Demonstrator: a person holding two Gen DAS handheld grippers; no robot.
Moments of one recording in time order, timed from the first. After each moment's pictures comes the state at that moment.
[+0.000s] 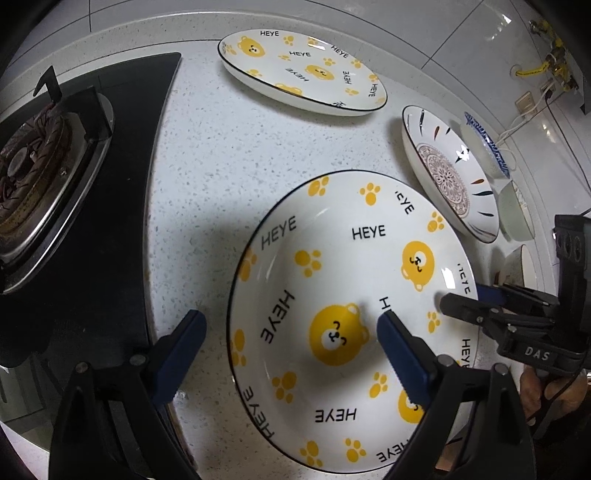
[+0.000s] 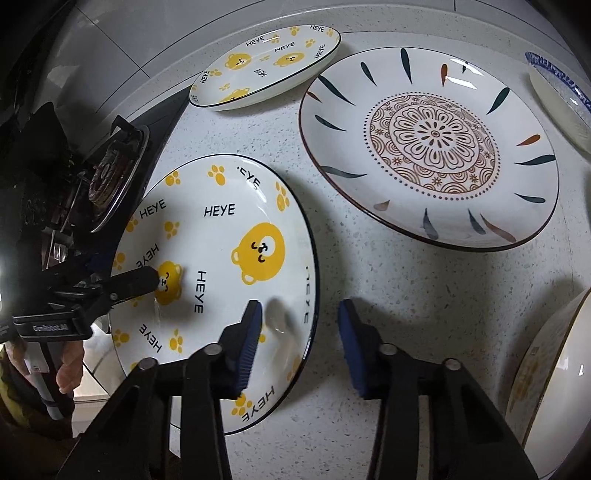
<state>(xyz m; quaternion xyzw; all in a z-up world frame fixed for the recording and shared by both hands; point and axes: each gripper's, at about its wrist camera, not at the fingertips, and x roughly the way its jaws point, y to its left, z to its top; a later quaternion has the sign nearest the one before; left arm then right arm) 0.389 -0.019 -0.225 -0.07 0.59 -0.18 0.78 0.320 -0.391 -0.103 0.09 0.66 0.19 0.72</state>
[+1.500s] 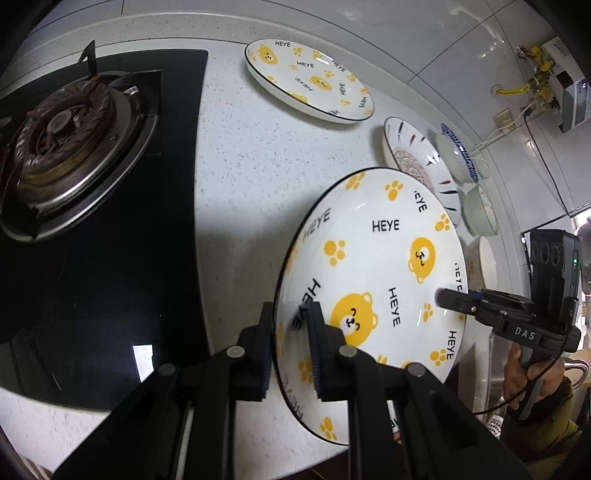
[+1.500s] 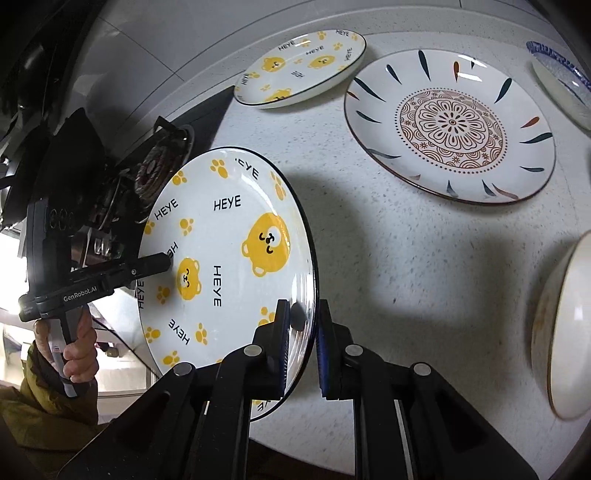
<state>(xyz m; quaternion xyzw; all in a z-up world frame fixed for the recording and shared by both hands) 0.349 0.033 -0.189 -0.12 0.60 -0.21 0.76 0.284 -0.389 -0.062 0.14 0.66 0.23 0.70</state>
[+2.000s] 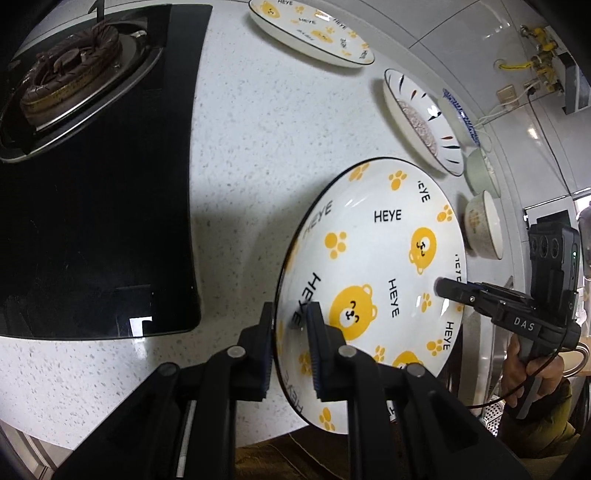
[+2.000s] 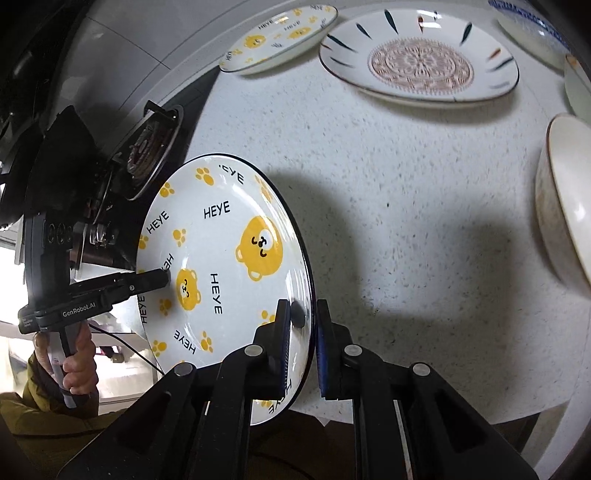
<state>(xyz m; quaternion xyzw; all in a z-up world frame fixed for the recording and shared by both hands) 0.308 0.026 -0.218 -0.11 0.64 -0.21 0.73 0.243 -0.392 -0.092 0.17 0.68 0.20 0.68</state>
